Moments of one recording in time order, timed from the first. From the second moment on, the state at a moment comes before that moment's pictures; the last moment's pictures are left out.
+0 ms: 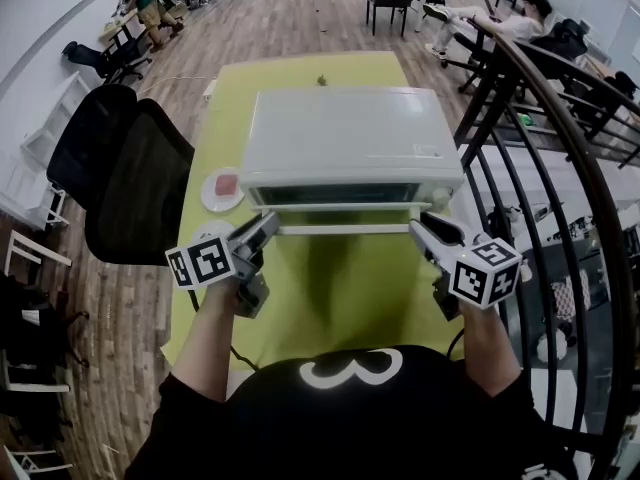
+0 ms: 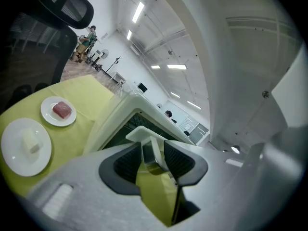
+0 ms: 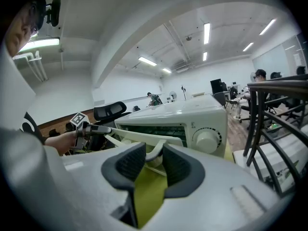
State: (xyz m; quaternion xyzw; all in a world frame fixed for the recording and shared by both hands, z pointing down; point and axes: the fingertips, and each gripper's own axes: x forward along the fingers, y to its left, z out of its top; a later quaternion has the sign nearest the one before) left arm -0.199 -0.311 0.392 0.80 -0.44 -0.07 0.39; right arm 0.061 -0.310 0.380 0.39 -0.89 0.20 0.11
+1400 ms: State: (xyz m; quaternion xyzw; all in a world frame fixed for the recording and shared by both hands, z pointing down) left arm -0.213 -0.335 0.372 0.82 -0.45 -0.11 0.34; right arm 0.056 -0.345 0.360 0.41 -0.90 0.13 0.09
